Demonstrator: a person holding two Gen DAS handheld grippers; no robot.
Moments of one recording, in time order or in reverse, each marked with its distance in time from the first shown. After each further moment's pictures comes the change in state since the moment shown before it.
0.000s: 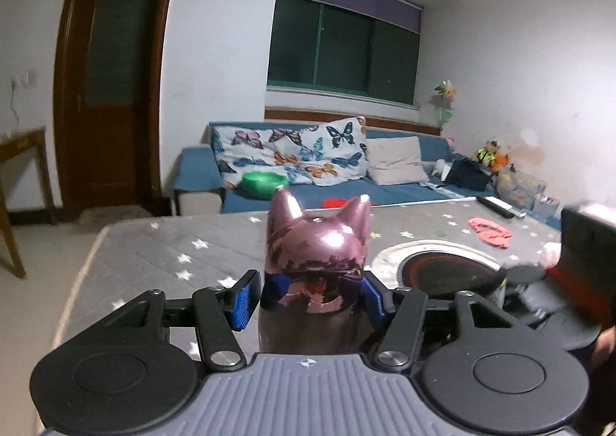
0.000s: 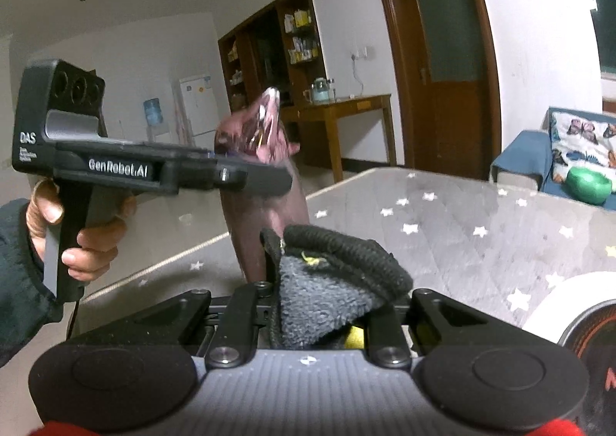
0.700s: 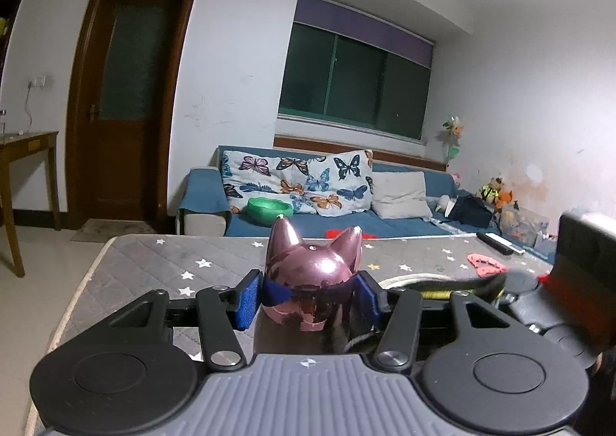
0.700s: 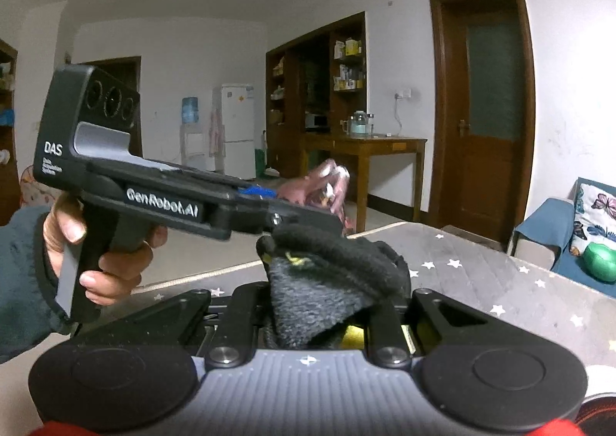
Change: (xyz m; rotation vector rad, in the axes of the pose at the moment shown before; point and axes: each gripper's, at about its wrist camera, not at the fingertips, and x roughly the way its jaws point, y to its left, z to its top) left arm -0.030 -0.003 -0.007 -0.091 -0.093 0.001; right arm 0.003 0.030 0.030 -0.176 -0.071 0.064
